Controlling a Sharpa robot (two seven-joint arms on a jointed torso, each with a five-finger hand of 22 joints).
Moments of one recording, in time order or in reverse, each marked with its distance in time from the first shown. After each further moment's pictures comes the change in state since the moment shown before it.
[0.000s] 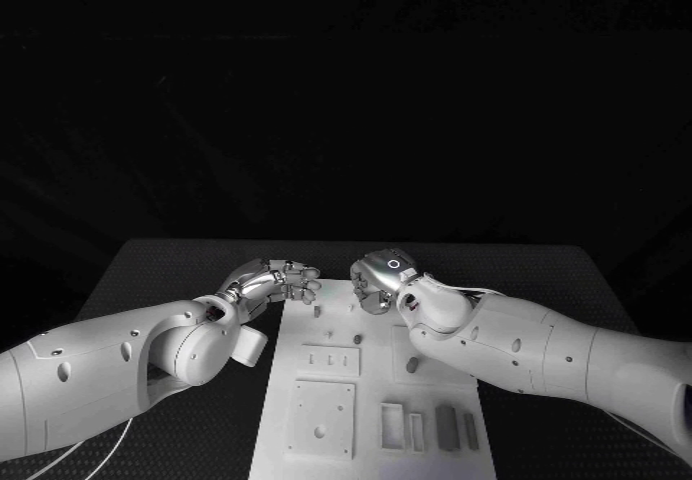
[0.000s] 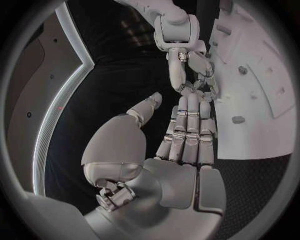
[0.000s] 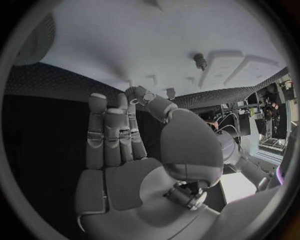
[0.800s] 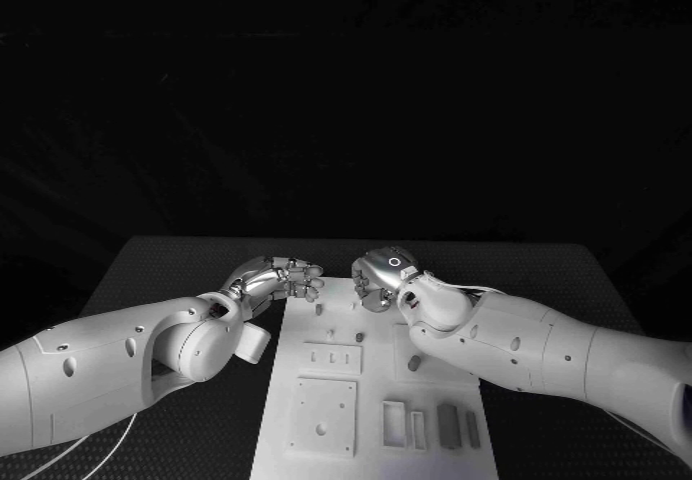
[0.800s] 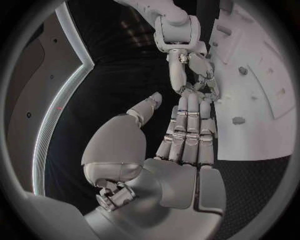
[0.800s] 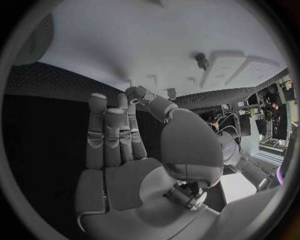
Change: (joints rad) left arm 0.001 0.000 0.000 0.001 0.000 0.000 0.000; left_hand 0.000 0.000 0.000 0.000 0.000 0.000 0.000 0.000 0.001 0.000 0.000 0.000 0.000 0.000 0.000 -0.002 0.001 -0.001 -0.004 -0.004 0.000 0.000; right arm 0.000 0.019 0.000 -0.021 -0.004 0.002 -0.002; right_hand -0.008 -0.008 0.002 0.003 -0.003 0.002 -0.002 0.000 0.000 0.000 0.000 -0.001 0.006 -0.001 -0.001 0.000 -0.002 0.001 -0.002 0.002 0.000 0.000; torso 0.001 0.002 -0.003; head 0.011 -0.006
